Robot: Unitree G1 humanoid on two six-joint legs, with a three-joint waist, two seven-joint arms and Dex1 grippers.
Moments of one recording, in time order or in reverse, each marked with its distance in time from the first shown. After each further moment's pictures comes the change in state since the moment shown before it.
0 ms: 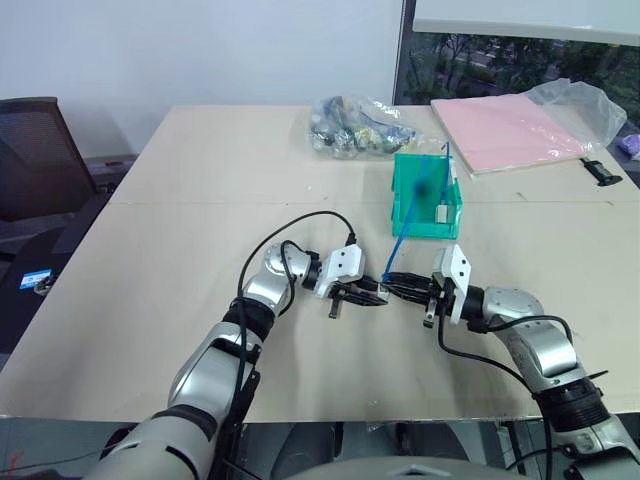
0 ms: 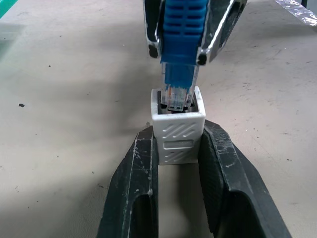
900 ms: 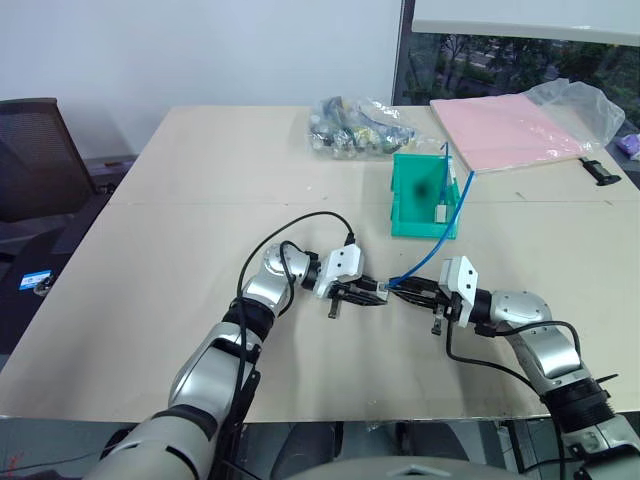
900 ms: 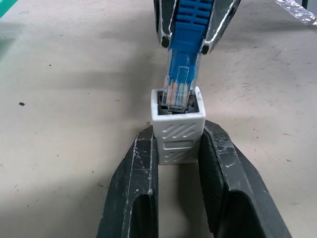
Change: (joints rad) left arm -0.001 -0.002 0.004 0.014 0.000 -0.001 -0.010; right arm -0.021 -0.061 0.042 0.088 -0.056 -0.202 0.043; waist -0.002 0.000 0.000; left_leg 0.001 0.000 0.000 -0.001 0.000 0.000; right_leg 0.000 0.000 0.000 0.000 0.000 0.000
